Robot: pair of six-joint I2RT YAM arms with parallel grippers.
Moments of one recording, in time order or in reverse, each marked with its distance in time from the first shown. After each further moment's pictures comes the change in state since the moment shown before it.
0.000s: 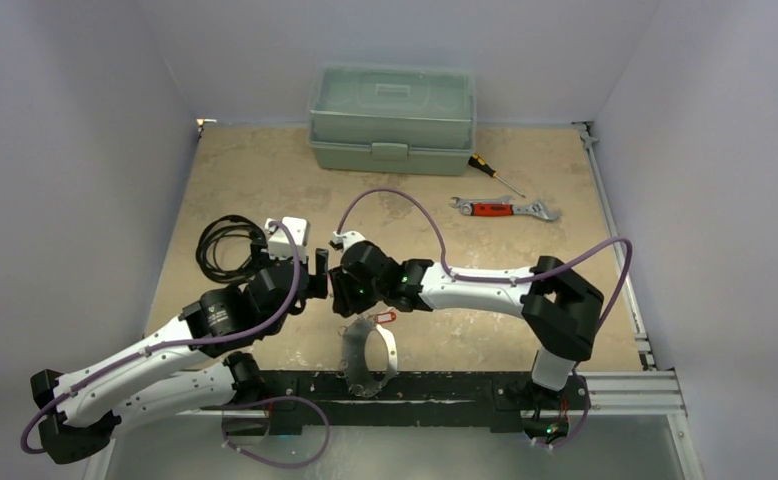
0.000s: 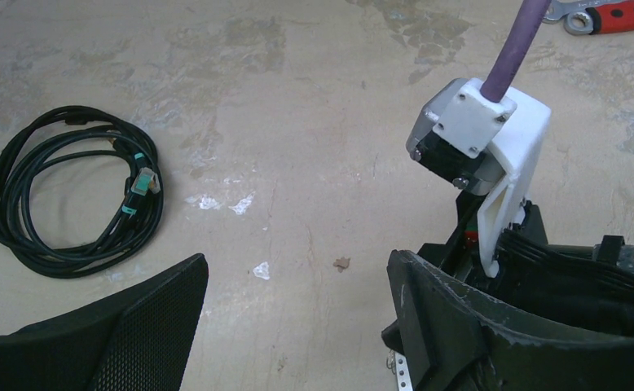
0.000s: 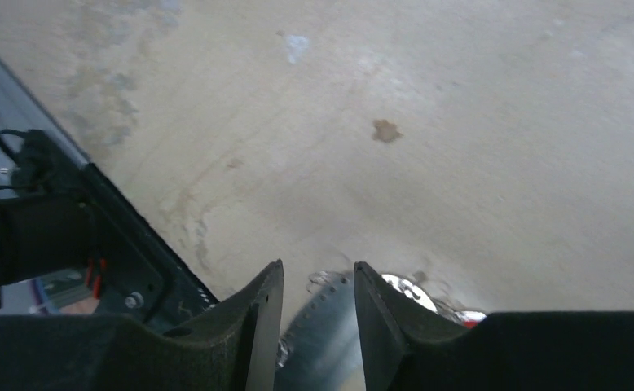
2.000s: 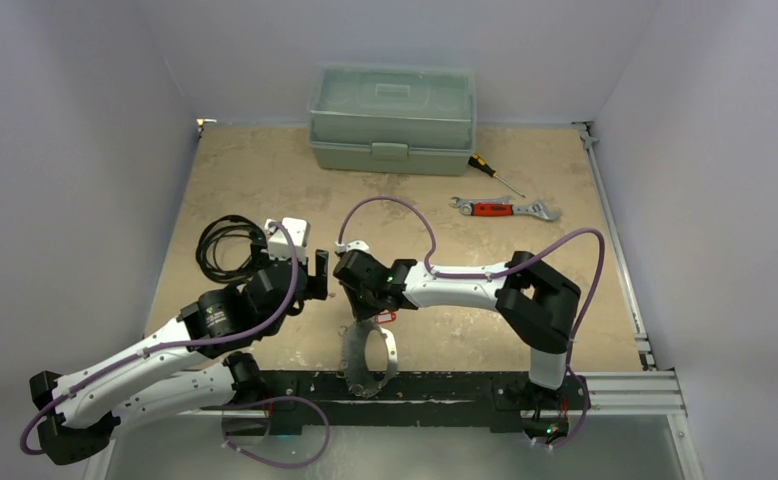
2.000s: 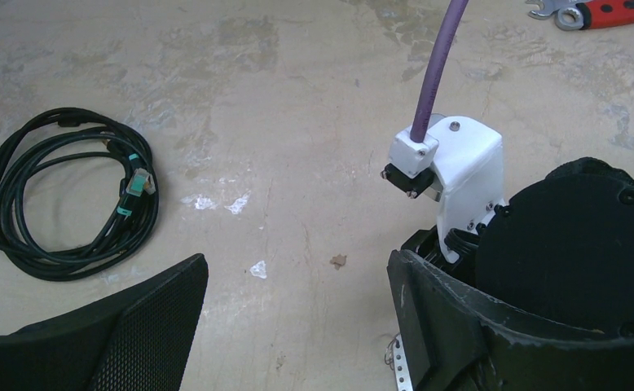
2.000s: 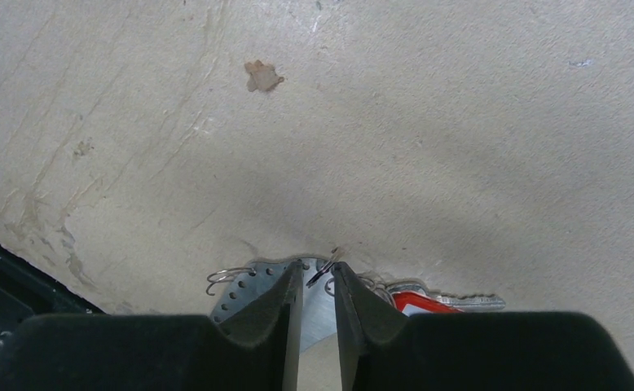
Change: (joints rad) left arm 0.000 -0.011 -0.002 0.000 0.018 0.010; right arm 0.007 0.112 0.076 -0.239 0.141 0.043
